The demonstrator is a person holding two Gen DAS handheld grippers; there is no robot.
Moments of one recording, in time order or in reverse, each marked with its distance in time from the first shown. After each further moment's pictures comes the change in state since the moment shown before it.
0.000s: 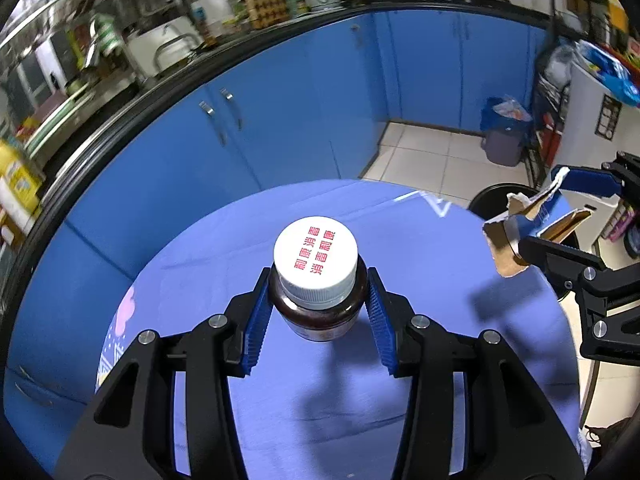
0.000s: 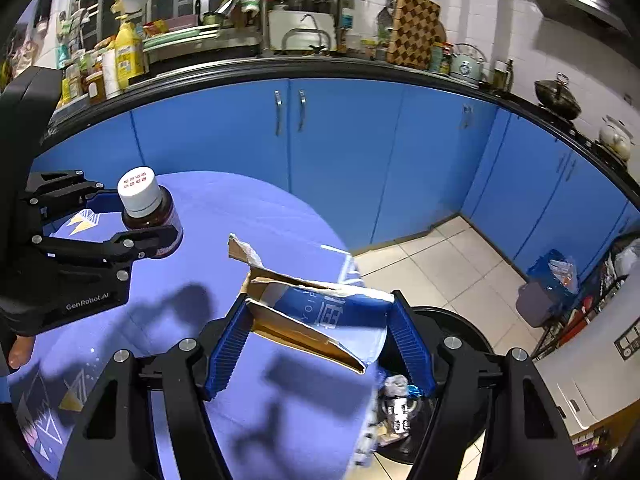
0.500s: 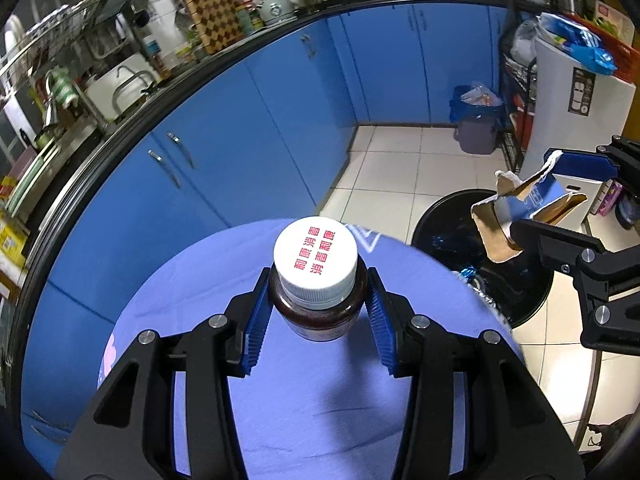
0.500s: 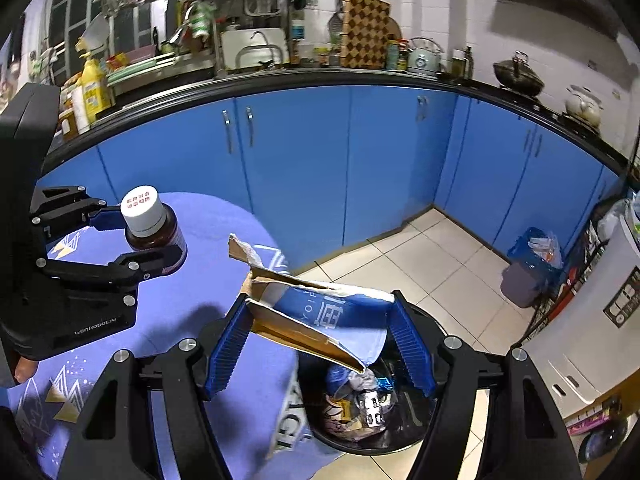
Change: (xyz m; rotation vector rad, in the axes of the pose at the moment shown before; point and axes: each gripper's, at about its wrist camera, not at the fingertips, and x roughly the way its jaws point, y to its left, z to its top) left arm 0.005 -0.080 0.040 0.124 -0.022 -0.030; right arm -0.024 -0.075 -0.019 0.118 -0.043 -0.049
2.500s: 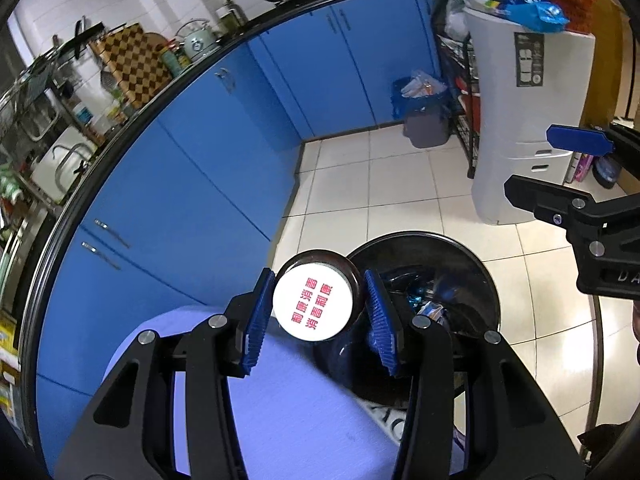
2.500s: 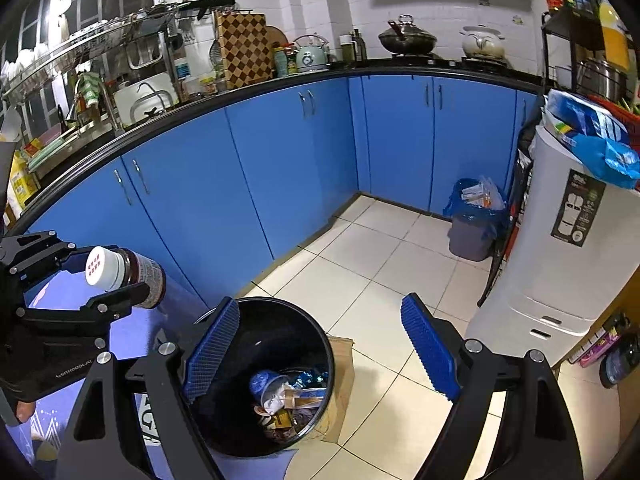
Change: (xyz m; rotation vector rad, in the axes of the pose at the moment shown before) left arm 0.030 -0.127 0.072 0.216 -0.039 -0.072; right arm -0.018 -0.153 -0.047 0.305 -0.058 -0.153
